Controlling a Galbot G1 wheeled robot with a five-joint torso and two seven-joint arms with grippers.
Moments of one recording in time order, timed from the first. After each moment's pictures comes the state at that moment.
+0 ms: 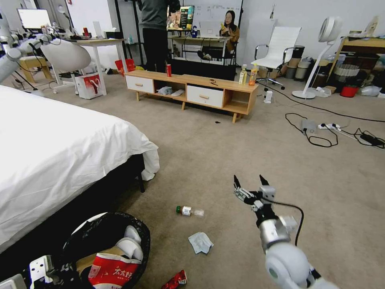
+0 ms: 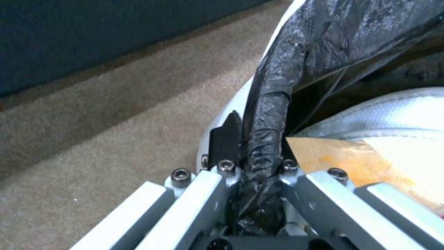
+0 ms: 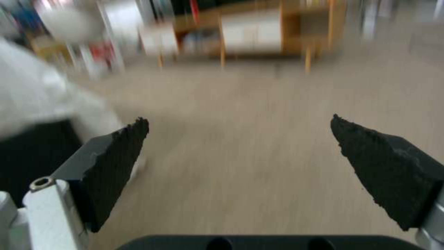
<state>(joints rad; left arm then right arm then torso) 1.74 -1.42 -1.00 -2.28 -0.73 0.74 -0.23 -1.03 0.99 0.09 1.95 0.79 -0.15 0.48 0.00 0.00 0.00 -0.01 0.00</state>
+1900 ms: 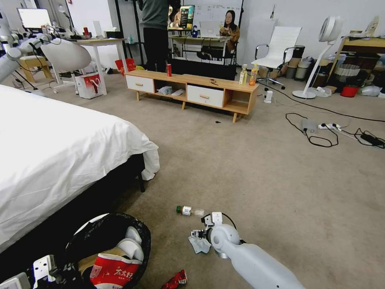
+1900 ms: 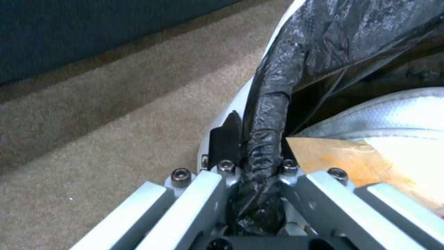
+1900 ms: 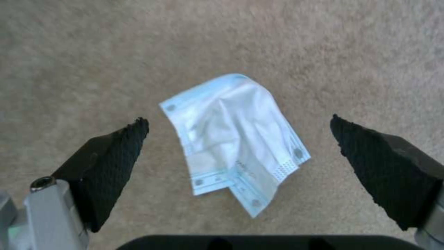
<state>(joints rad) 1.72 -1.41 -0.99 -2.24 -0.72 0.74 -0.21 -0.64 1.28 -0.36 1.18 1.10 -0.55 0.52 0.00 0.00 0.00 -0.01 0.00</state>
